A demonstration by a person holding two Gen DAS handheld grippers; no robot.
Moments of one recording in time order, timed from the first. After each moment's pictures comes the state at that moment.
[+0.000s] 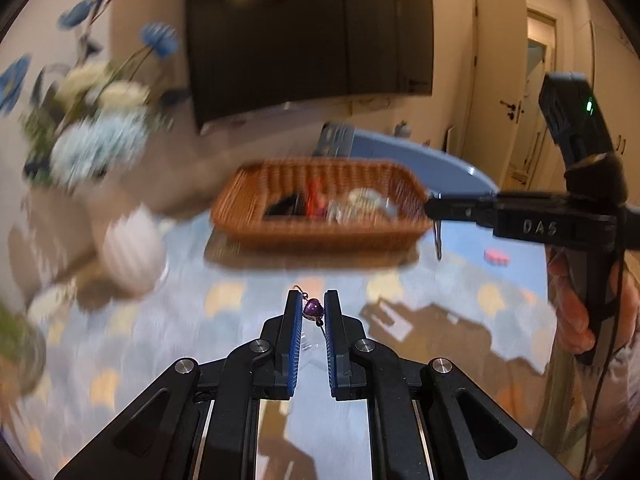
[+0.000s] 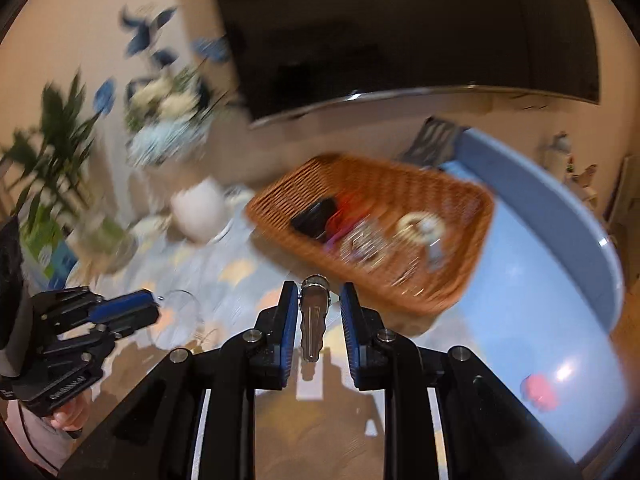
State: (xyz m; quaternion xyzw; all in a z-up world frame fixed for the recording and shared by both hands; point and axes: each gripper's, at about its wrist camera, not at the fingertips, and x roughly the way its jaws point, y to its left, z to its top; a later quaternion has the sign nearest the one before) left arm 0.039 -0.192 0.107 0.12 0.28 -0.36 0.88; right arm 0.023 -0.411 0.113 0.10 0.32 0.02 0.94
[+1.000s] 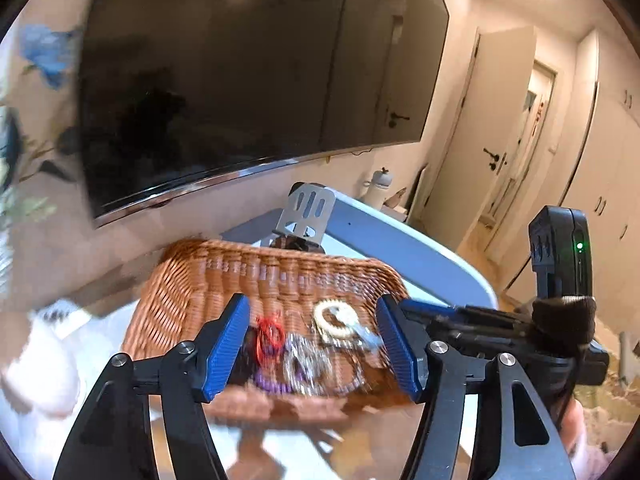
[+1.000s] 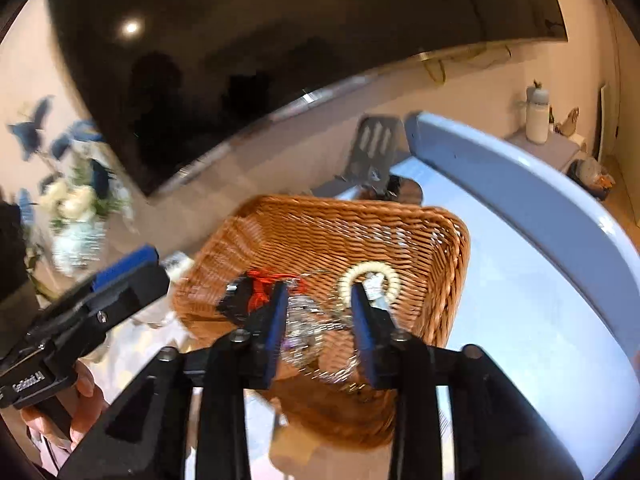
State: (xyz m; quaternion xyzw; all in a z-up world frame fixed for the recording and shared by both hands) left arm 0.153 -0.287 0.144 0.03 0.31 -0.42 0.85; right arm 0.100 -0.489 0.101 0.21 0.31 -0.02 0.93
